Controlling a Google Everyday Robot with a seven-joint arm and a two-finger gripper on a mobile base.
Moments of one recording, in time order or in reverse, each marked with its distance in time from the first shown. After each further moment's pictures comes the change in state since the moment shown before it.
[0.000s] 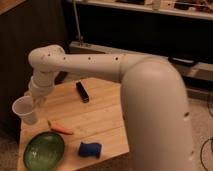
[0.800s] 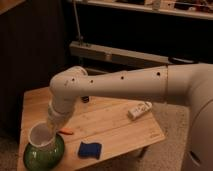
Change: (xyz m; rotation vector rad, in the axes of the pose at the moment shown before) arm 0.141 -0.026 0.006 0.019 0.051 -0.184
